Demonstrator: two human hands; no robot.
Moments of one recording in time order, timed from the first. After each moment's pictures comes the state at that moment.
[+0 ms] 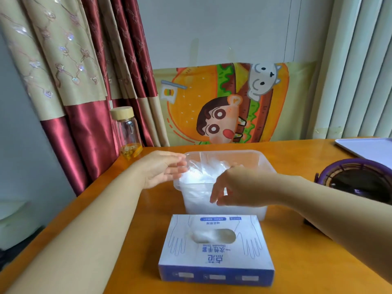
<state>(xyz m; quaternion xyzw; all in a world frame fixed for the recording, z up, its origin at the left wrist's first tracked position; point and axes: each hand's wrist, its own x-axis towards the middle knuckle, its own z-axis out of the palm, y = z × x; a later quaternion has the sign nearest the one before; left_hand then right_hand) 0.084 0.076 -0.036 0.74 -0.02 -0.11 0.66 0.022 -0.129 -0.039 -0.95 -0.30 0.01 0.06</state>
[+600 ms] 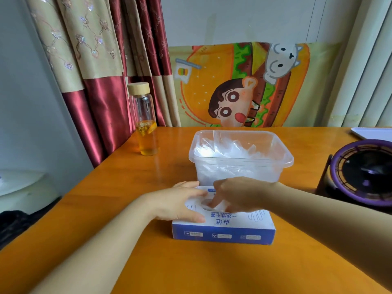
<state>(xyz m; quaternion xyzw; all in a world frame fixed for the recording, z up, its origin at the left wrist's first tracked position) 0.006 0.096 -0.108 0.94 -0.24 -0.20 0.12 0.017 -0.096 -0.106 -0.92 -0.36 0.10 -0.06</state>
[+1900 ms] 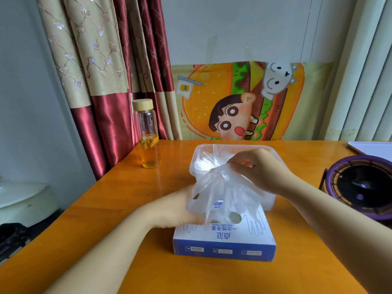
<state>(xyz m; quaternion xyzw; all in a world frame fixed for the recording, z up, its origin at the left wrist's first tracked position) -0.006 0.091 -0.092 0.89 -0.26 -0.16 0.33 0.003 -0.125 -0.048 -0.93 -0.18 -0.17 0.28</state>
